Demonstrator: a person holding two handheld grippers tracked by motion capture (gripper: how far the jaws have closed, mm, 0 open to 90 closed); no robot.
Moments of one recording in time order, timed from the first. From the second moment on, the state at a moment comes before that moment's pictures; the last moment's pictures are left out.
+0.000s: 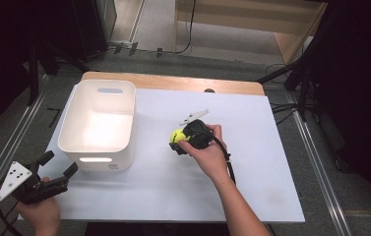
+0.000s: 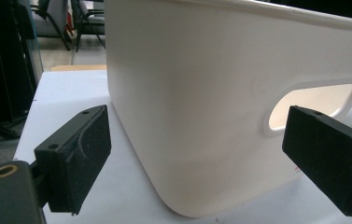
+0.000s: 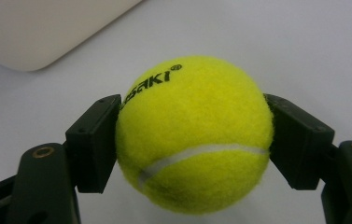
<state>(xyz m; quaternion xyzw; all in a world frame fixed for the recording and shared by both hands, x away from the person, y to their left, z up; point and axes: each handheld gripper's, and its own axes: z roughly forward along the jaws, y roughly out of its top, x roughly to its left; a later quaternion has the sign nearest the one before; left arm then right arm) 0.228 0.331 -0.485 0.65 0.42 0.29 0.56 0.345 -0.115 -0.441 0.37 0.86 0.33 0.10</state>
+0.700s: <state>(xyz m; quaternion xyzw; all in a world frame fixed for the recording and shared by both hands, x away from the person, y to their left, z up) 0.228 0.331 -0.485 0.65 0.42 0.29 0.56 0.347 -0.106 -0.406 0.35 0.87 0.34 0.09</state>
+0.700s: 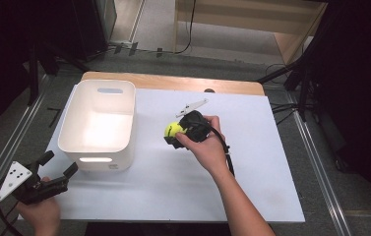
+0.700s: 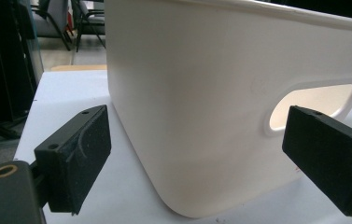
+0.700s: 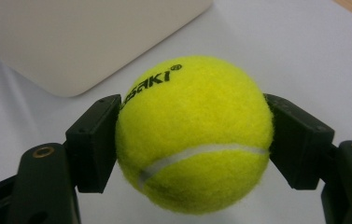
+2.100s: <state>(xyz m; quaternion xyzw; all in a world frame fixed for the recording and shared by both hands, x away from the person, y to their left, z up) 0.228 0.331 -0.485 0.65 0.42 0.29 0.56 0.340 -0.067 -0.372 0.27 0.88 0.38 0.07</state>
